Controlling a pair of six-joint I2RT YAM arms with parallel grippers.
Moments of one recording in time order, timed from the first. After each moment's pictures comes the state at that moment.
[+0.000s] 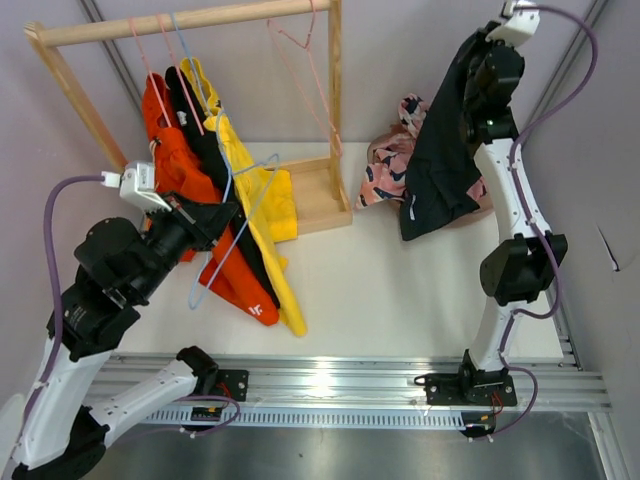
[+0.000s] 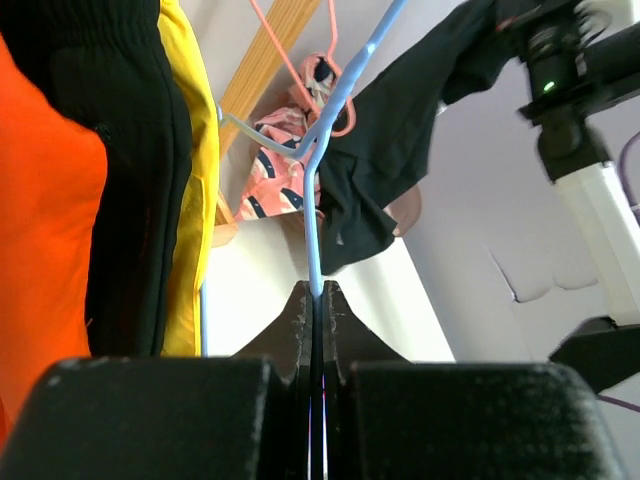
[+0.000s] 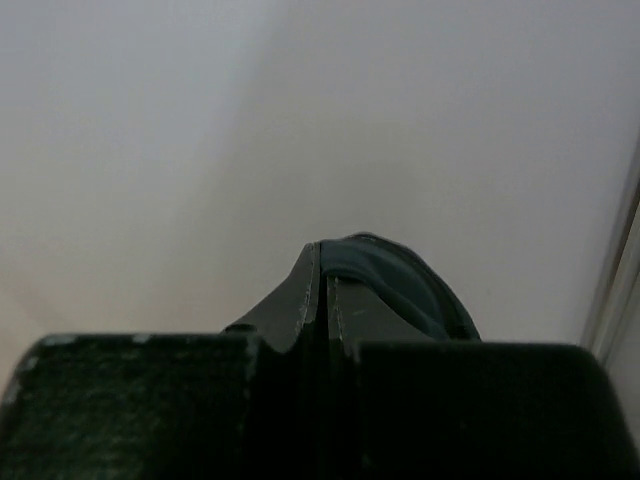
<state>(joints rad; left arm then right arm) -0.63 0.74 1.35 -0.69 -0.19 -0.65 0.14 1.94 2.18 0.14 0.34 0.10</state>
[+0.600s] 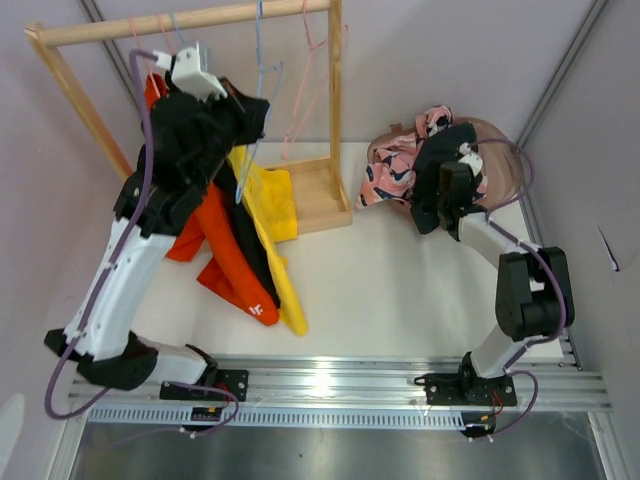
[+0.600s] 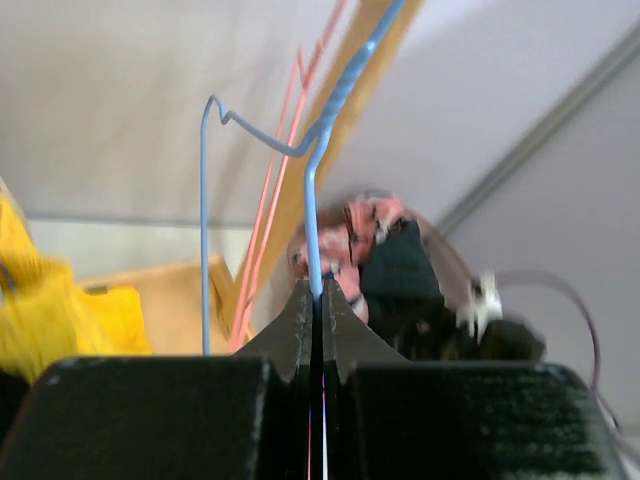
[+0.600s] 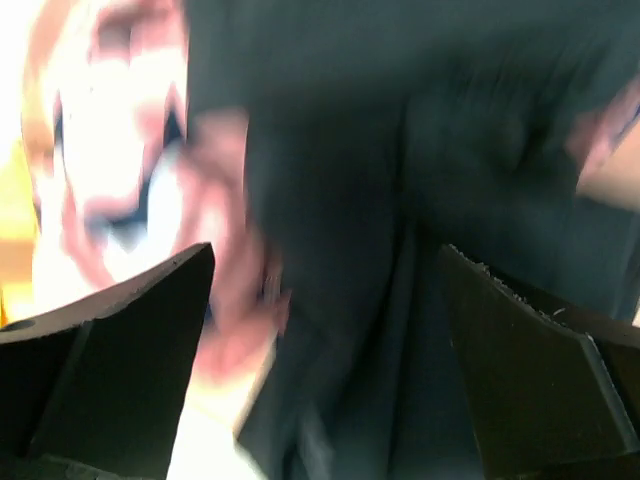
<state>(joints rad) -0.57 1.32 1.88 -0.55 -0.25 -0.44 0.15 1.69 1.12 0.10 0.22 0.51</state>
